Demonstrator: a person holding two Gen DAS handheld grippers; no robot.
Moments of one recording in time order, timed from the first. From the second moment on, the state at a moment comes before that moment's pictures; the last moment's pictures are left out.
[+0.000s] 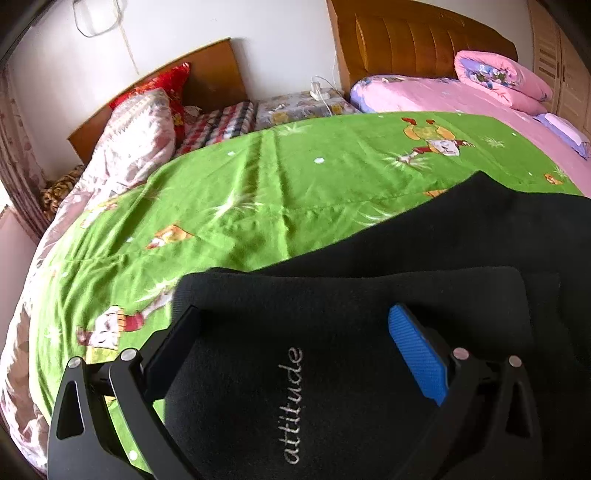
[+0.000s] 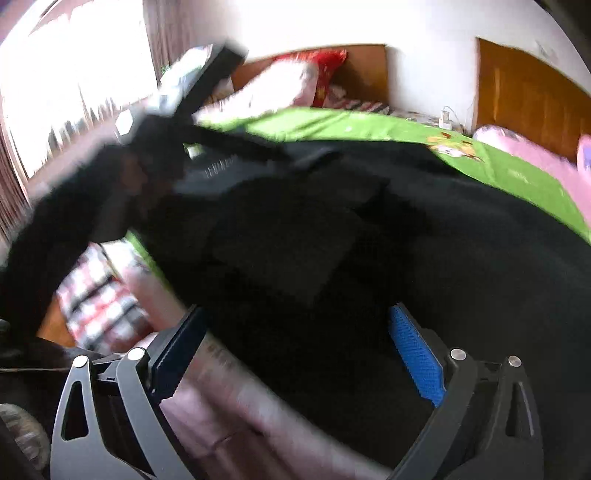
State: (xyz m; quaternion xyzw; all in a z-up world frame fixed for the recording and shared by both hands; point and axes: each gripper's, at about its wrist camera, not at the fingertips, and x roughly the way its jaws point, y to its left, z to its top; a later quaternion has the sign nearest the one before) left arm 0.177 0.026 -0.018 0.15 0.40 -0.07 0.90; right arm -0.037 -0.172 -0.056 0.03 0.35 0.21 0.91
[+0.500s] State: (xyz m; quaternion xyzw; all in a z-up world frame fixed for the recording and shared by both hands) left arm 0.071 -0.047 -0.028 0.17 0.38 -0.20 0.89; right arm -0.141 -0.419 -0.104 0.42 0.26 0.03 0.87
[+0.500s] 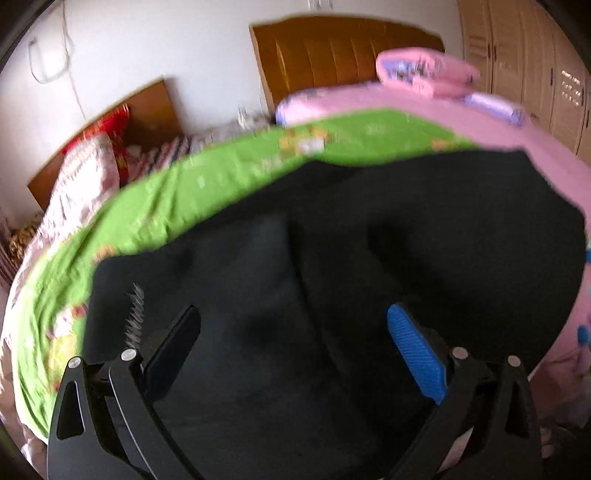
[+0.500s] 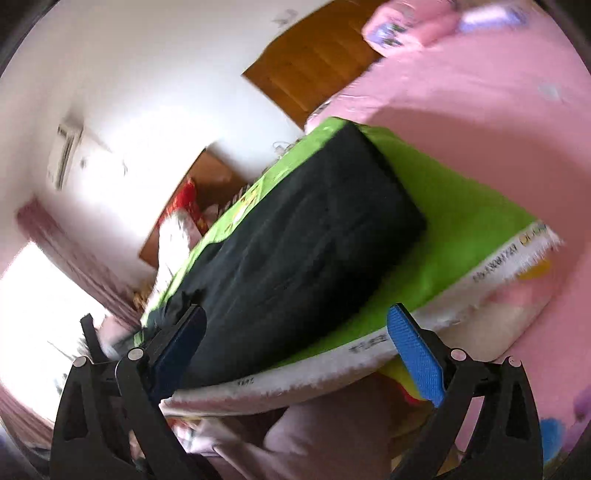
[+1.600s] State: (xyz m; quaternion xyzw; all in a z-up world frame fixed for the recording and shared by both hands) left arm 0.077 -0.025 -0.046 0.10 0.38 -0.24 0.89; right arm -0.096 -0.406 -0.096 0.40 0.30 0.06 0.86
